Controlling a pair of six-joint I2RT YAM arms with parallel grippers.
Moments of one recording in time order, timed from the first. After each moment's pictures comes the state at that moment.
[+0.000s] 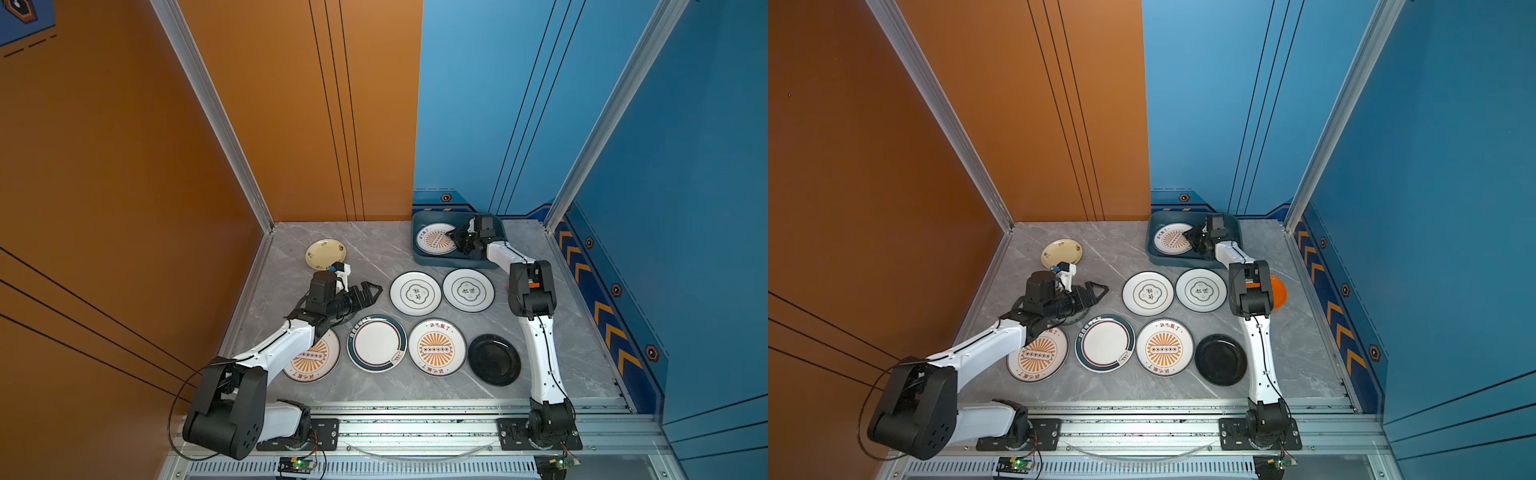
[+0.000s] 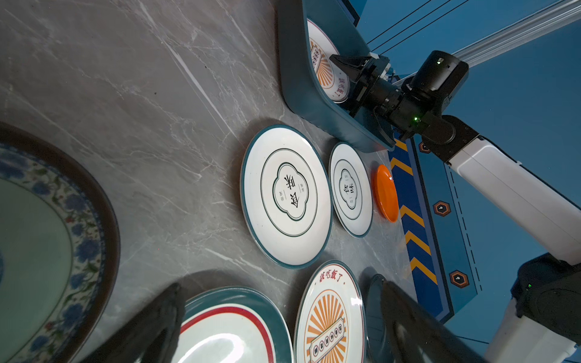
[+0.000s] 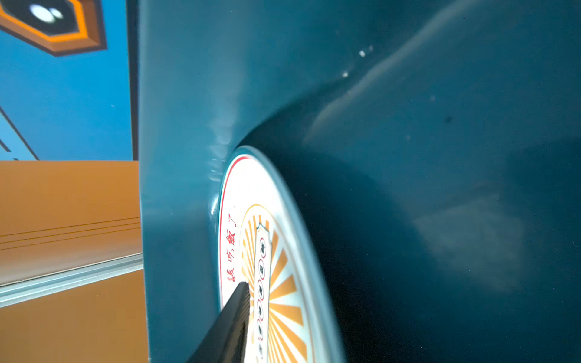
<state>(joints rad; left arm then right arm) -0.26 1.32 0.64 0.11 0.45 -0.71 0.11 2.59 2.10 -0.14 -0.43 0.99</state>
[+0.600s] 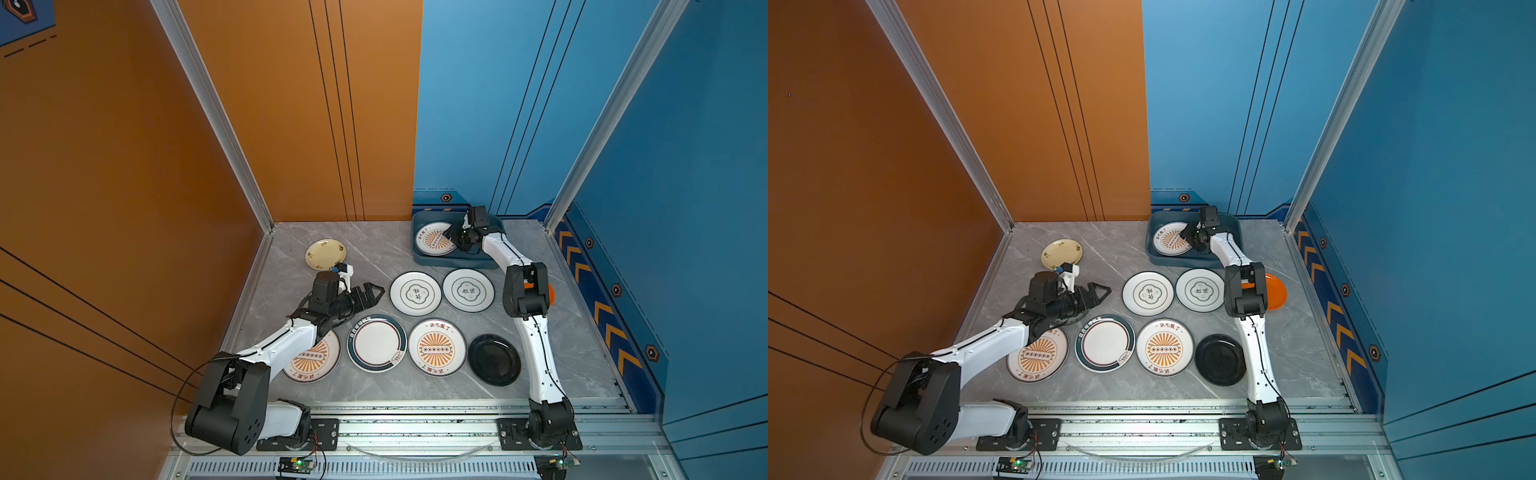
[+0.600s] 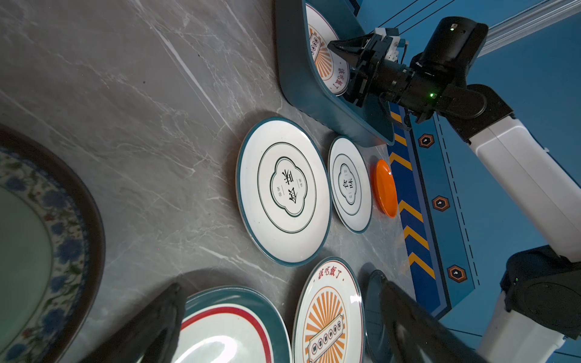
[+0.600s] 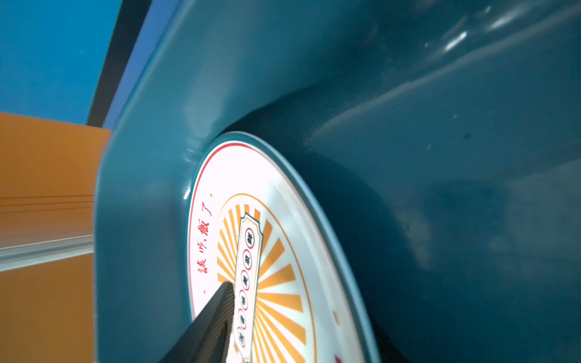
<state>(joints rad) -0.28 1.34 0.64 0.12 0.45 -0.72 0.16 2.64 2.32 -0.47 -0.28 0.72</state>
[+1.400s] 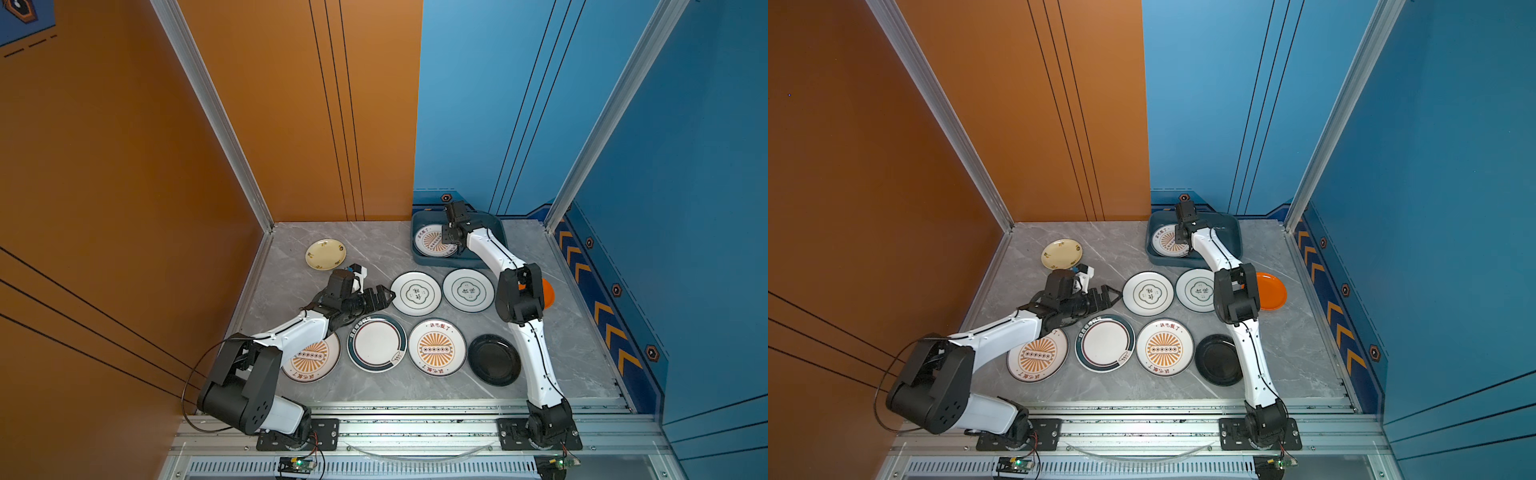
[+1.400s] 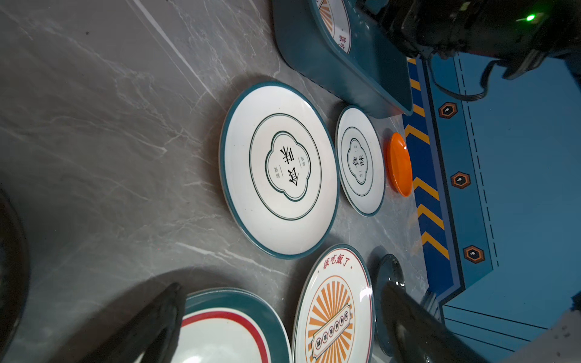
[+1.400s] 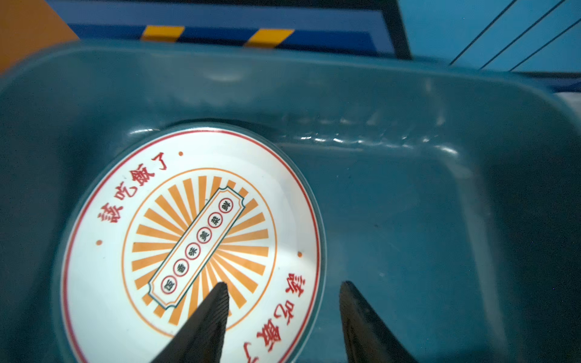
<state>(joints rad) -0.37 1.46 0.73 0.07 0.42 -0.69 0.30 2.46 2.25 -0.63 0.28 0.21</state>
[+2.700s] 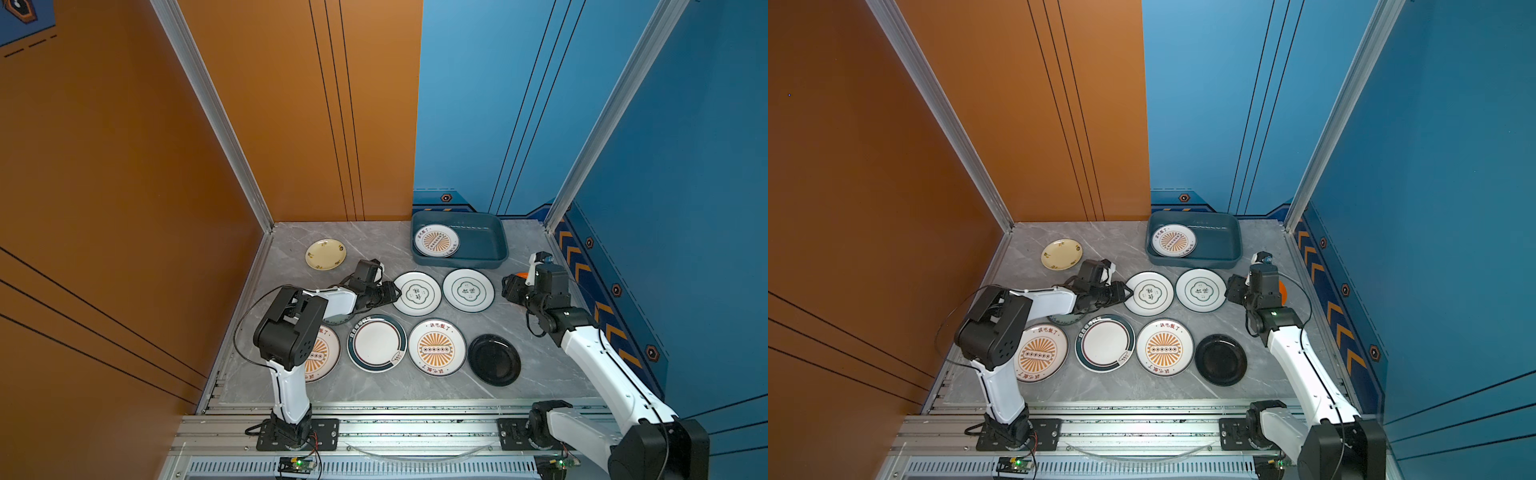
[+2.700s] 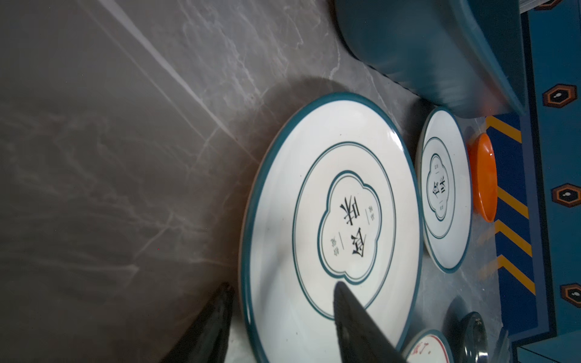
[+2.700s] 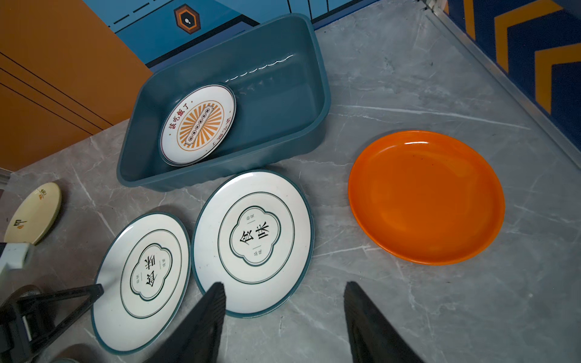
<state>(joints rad) -0.41 1.91 1.01 0.09 0.35 -0.64 0.08 1.05 0.75 -0.32 0.01 0.41</state>
